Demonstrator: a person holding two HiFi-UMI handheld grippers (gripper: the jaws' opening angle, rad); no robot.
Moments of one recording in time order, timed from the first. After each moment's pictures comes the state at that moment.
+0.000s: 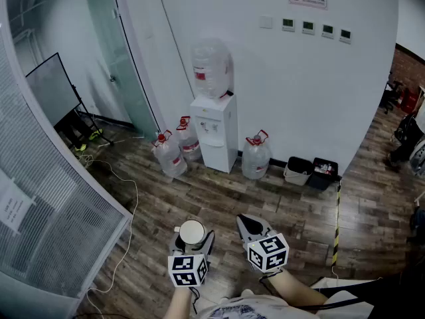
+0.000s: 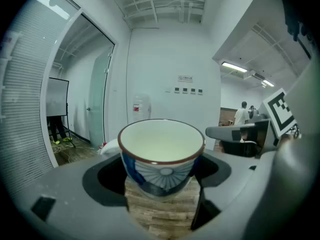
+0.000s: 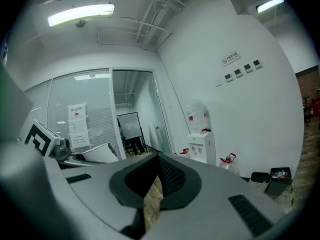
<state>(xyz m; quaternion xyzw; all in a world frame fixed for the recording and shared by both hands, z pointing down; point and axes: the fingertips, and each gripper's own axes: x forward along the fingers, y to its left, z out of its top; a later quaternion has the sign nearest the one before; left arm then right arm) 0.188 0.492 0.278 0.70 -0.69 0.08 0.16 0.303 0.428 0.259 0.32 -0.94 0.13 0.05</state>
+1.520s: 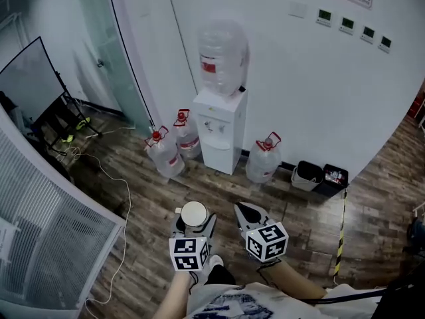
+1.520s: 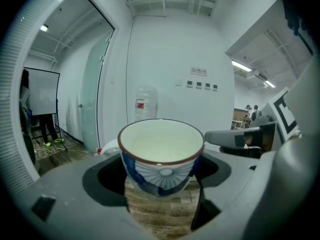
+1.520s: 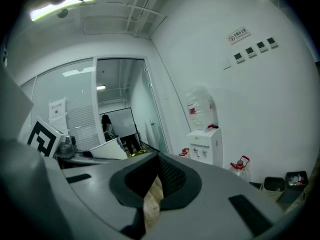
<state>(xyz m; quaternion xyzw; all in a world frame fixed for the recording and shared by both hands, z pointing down) 0.027 0.233 0.301 0.71 -0.68 0.09 0.16 0.129 0.191 0.287 0.32 -0.93 0.15 0.06</state>
